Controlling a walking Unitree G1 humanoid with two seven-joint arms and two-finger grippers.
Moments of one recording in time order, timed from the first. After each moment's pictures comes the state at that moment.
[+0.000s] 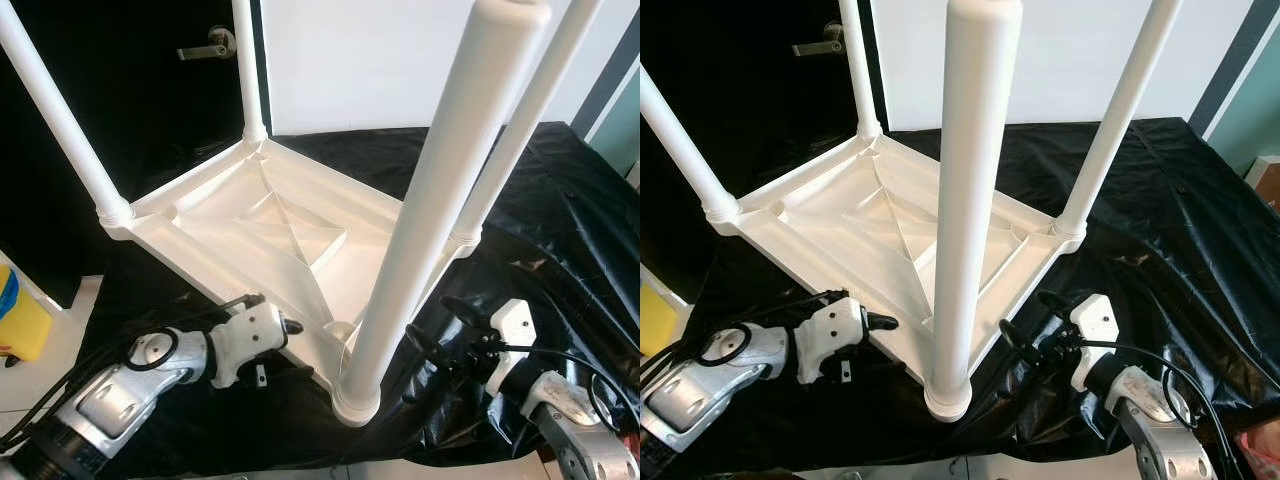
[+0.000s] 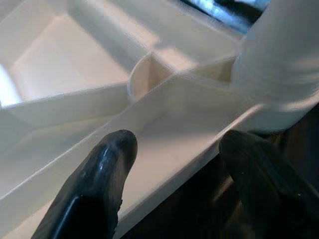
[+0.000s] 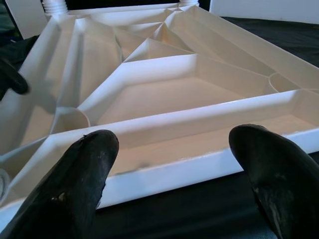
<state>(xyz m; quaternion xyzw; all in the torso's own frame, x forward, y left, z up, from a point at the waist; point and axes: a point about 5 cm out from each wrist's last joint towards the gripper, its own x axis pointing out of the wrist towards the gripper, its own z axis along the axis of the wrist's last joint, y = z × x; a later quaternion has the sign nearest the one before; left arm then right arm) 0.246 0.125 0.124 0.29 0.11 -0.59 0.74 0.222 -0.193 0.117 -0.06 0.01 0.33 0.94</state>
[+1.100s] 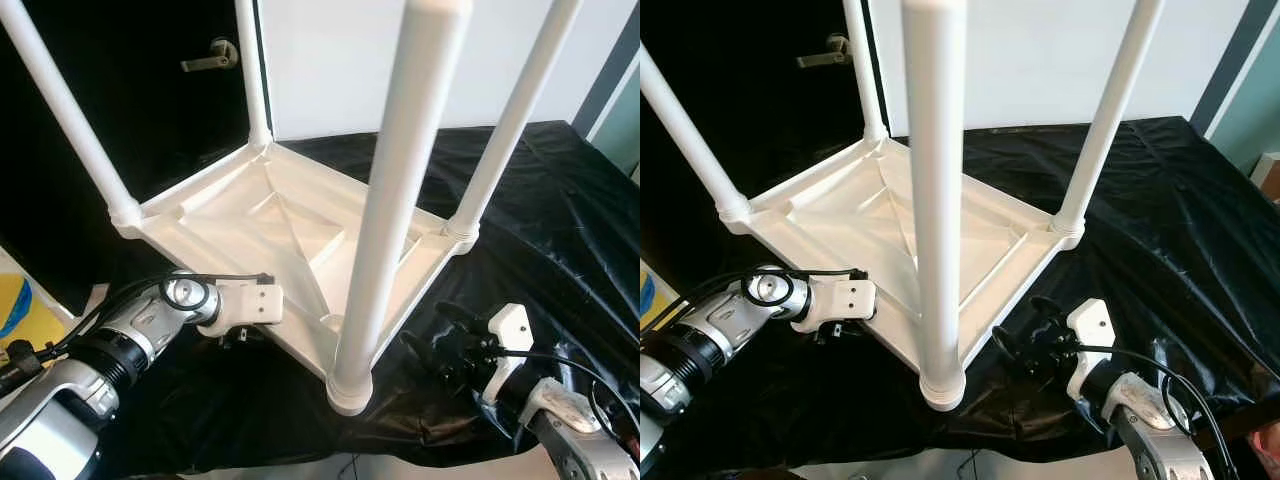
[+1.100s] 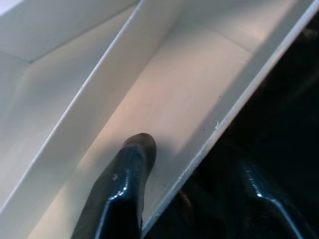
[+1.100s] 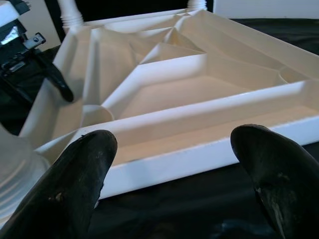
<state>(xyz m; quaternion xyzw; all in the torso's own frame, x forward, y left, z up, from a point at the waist) 0.313 0.142 0.111 0.44 0.23 -0.60 0.62 0.213 -0.190 0.118 -0.04 0.02 0.33 0.94</state>
